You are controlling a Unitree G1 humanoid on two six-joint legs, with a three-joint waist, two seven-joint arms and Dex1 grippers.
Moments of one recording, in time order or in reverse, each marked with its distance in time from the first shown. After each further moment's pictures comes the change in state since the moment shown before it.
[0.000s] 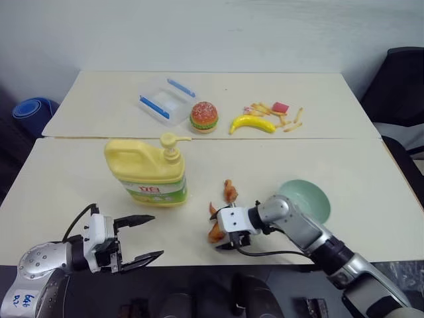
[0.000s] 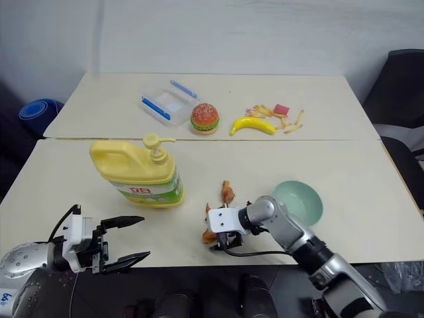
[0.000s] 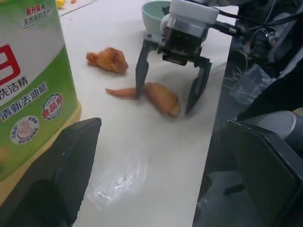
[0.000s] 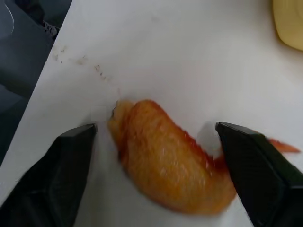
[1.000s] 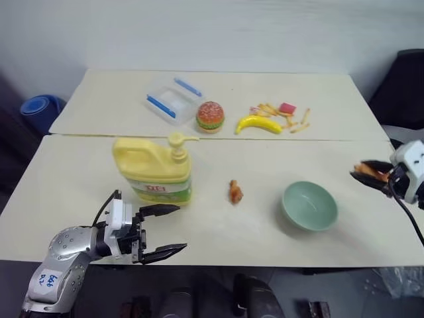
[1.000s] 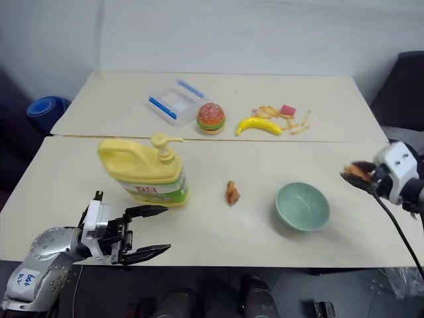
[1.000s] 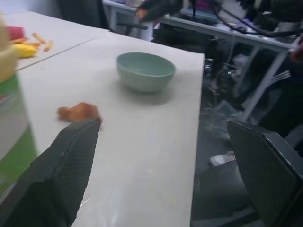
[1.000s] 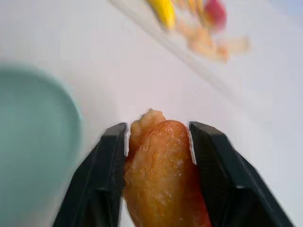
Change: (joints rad) left arm -0.178 -0.067 -0.134 -0.073 -0.102 0.133 -0.005; right arm 0.221 -0.531 -0.851 0.499 0.305 -0.084 -0.108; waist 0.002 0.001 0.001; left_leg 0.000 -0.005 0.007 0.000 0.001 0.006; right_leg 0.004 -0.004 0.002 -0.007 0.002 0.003
